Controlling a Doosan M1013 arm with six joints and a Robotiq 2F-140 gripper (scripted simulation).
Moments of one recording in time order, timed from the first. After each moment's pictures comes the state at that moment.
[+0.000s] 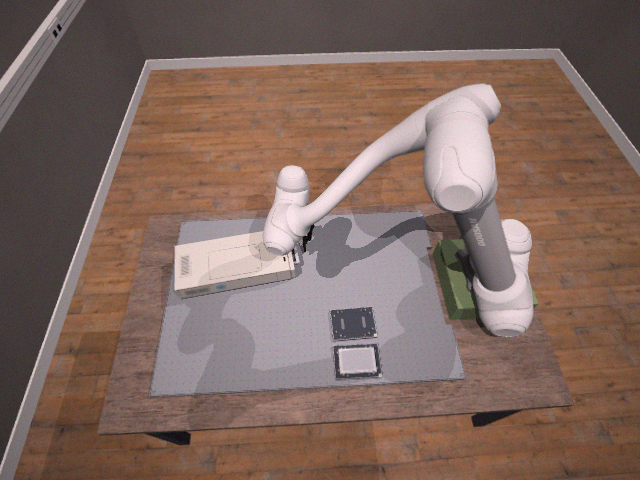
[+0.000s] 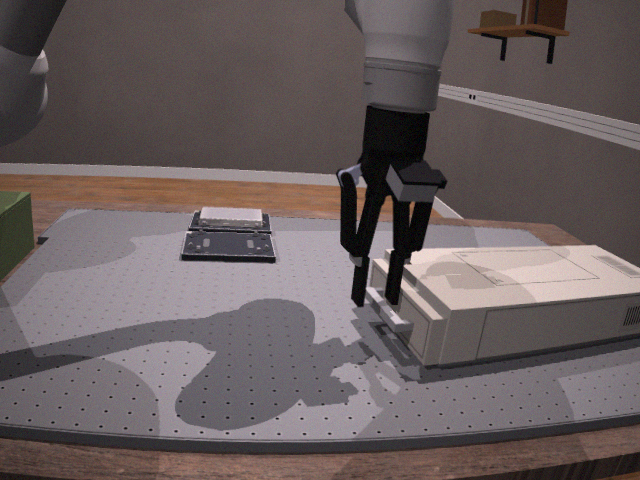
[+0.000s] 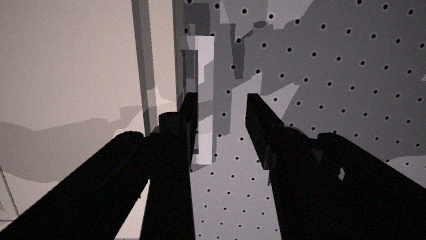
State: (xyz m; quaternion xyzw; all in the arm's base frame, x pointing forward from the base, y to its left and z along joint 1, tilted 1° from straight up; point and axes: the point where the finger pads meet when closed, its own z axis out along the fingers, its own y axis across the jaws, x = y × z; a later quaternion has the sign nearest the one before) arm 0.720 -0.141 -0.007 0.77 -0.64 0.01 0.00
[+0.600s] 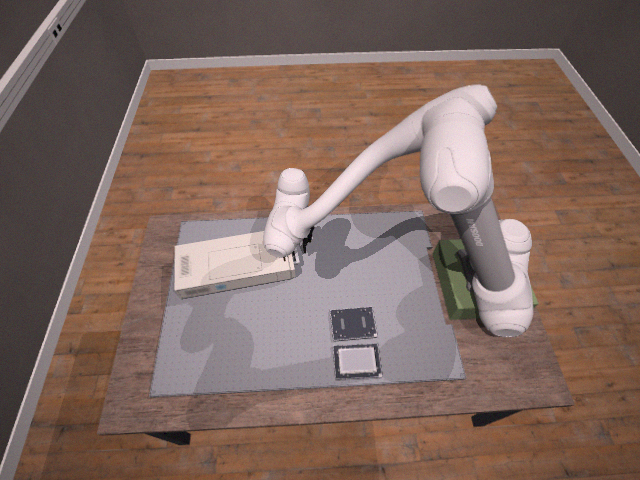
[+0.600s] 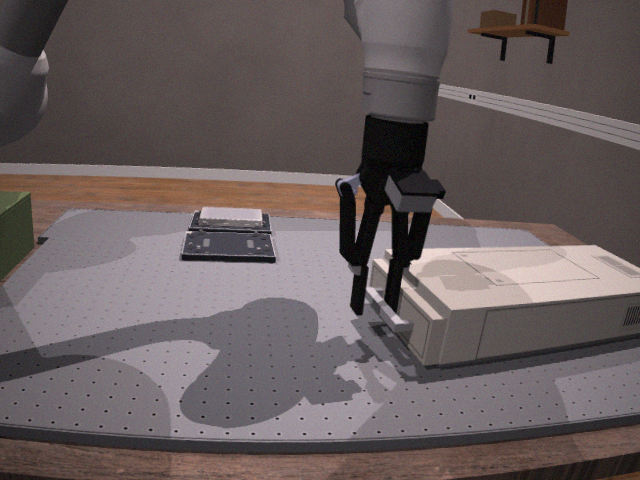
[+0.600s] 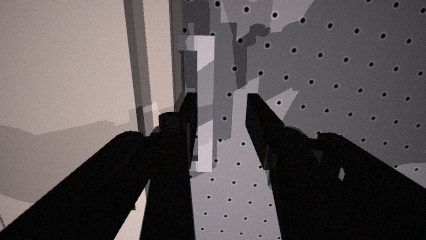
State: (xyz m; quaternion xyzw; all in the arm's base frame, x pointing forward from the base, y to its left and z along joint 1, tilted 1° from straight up) arm 0.720 -0.142 -0.019 0.77 -0.64 0.01 0.00
